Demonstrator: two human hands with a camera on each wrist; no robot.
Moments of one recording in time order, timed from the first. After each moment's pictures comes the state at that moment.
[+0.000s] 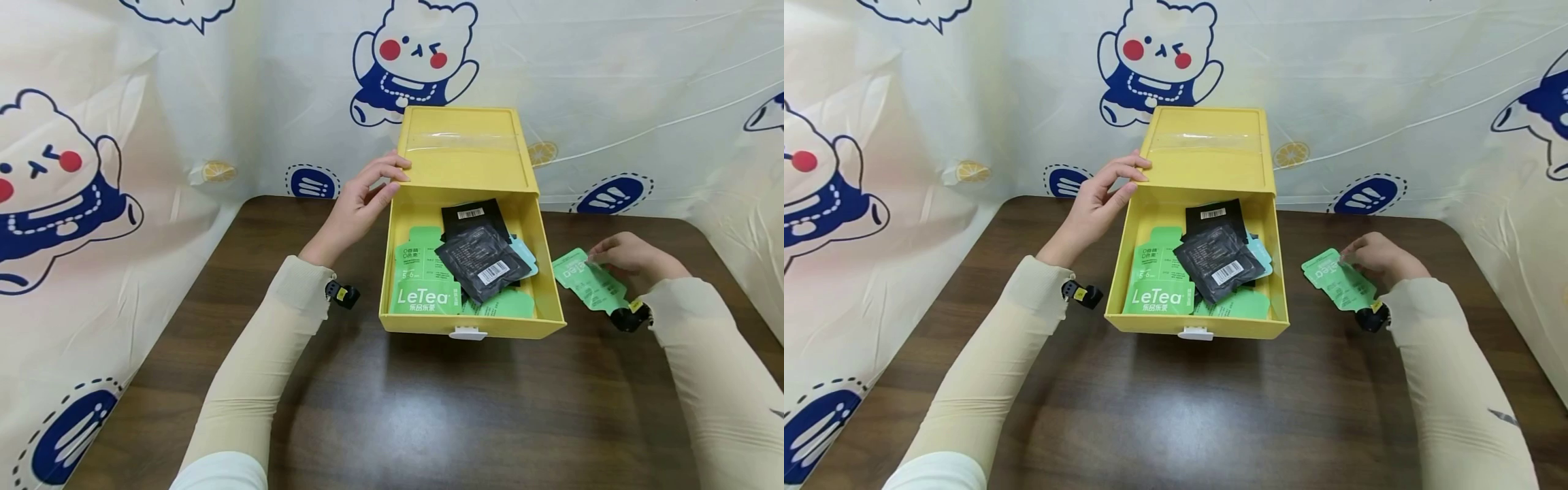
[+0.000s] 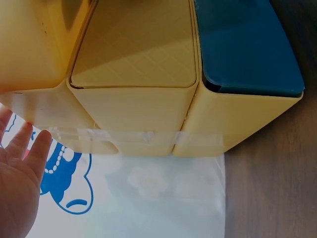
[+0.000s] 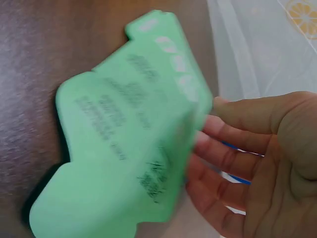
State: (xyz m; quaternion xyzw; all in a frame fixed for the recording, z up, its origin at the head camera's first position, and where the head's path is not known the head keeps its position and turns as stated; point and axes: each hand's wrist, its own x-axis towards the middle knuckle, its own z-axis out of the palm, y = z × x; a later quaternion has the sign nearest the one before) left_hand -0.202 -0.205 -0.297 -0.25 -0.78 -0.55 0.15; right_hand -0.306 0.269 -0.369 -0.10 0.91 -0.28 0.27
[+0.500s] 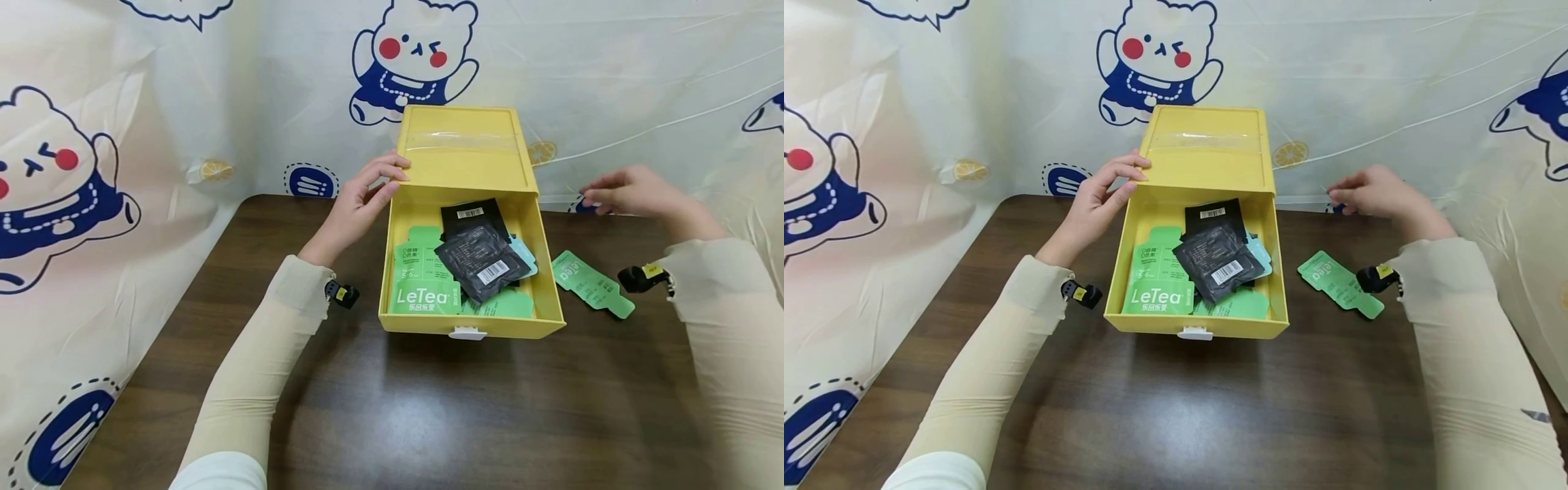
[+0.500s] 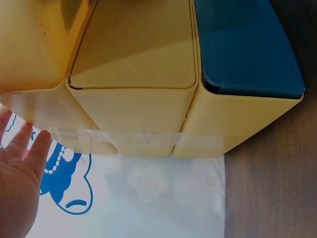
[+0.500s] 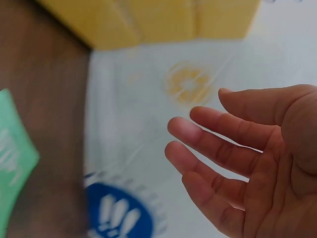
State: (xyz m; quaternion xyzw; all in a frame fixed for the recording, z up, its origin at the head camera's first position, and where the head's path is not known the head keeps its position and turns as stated) left_hand -0.202 -0.204 -0.297 -0.25 -0.78 -0.56 0.15; right_hand -0.310 0.220 -0.261 -0.17 0.93 -0.26 0.17
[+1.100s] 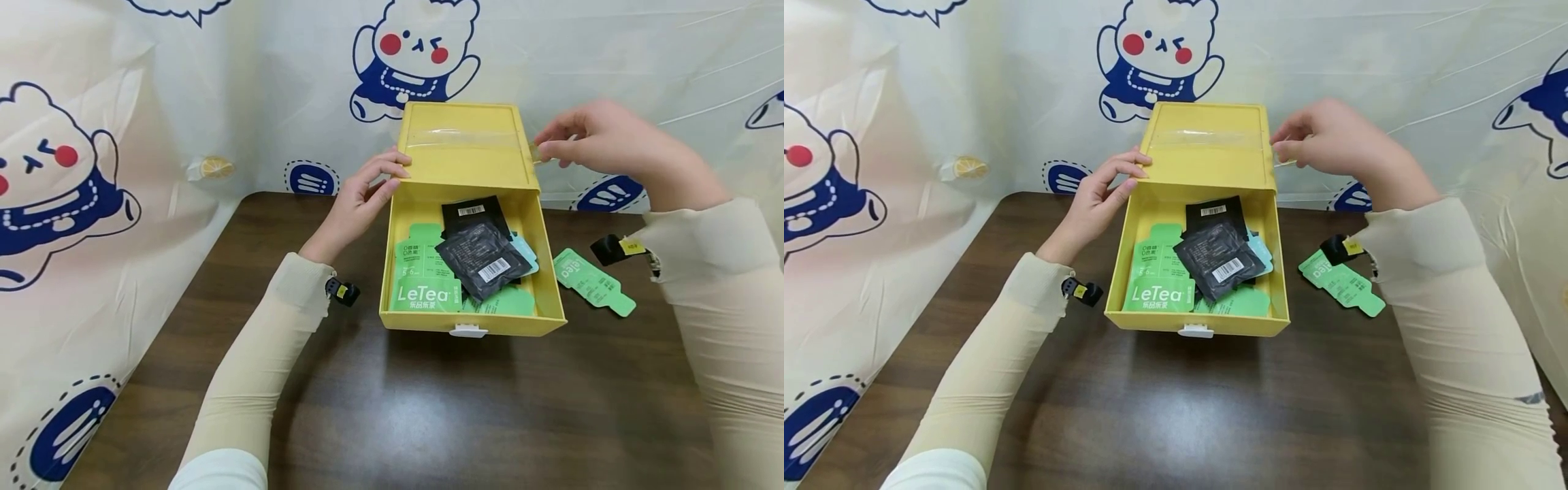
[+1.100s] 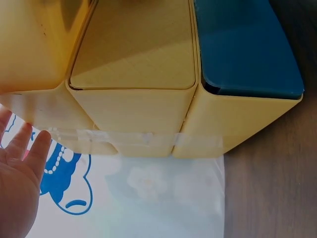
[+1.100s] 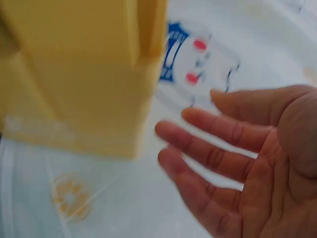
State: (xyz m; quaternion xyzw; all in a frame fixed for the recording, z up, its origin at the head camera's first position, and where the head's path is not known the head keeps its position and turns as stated) left_hand -0.202 -0.204 -0.298 -0.25 -0.78 -0.56 0.15; right_hand -0.268 0.132 -0.176 -0.25 0.94 -0.20 0.08
